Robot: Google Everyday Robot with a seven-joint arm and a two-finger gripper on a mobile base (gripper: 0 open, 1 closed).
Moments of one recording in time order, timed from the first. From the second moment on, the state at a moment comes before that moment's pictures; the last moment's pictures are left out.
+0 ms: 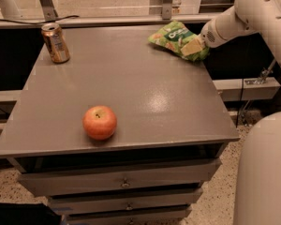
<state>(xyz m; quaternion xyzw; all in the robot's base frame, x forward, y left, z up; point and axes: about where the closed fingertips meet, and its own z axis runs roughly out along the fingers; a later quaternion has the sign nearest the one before) 0.789 -0.211 0.851 -0.35 0.85 0.08 0.37</state>
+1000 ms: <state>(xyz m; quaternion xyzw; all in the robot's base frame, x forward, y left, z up) 0.746 -0.136 0.978 -0.41 0.78 0.09 0.46</state>
